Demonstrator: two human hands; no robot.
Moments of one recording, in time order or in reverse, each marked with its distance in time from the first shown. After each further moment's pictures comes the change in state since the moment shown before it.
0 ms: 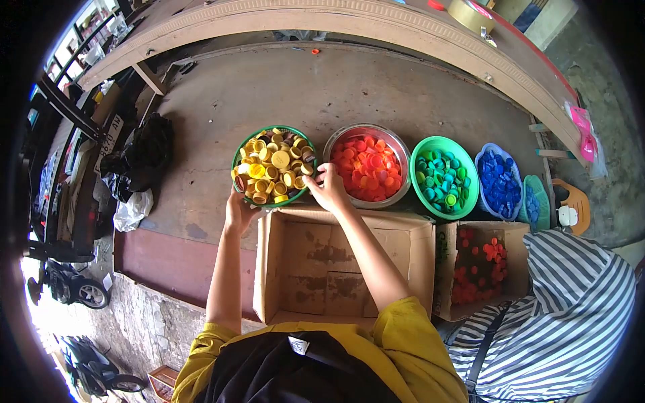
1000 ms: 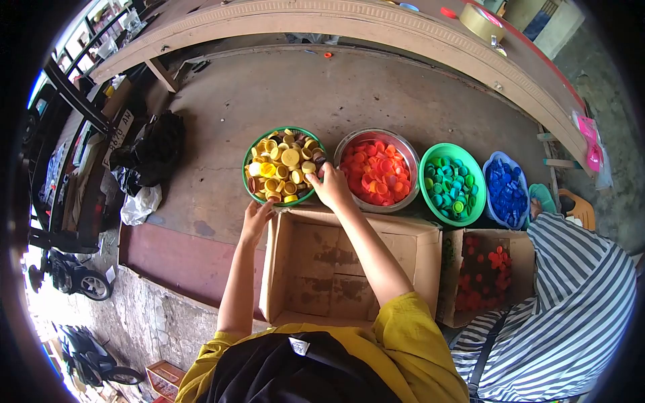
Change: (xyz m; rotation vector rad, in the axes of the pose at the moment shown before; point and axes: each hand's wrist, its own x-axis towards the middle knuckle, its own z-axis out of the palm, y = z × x) left_hand -0.018 -0.031 0.002 0.330 0.172 0.096; right_hand 0.011 -0.030 0.006 -0.325 -0.005 -0.084
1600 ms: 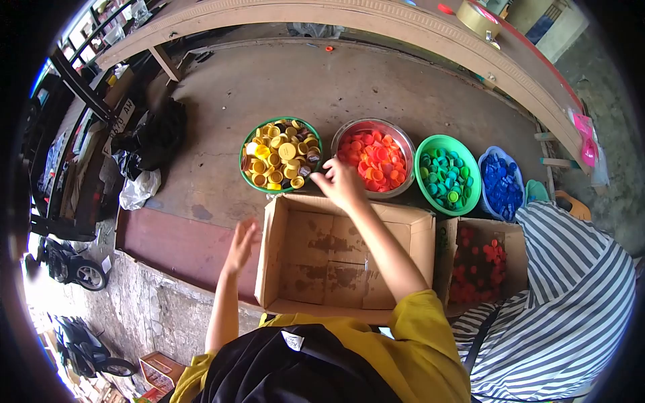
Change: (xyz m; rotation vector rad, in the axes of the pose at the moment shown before) left_hand -0.105 -0.001 -0.038 0.350 -0.109 0.042; right_hand -0.040 -0.011 -0.047 -0.033 -0.104 -0.047
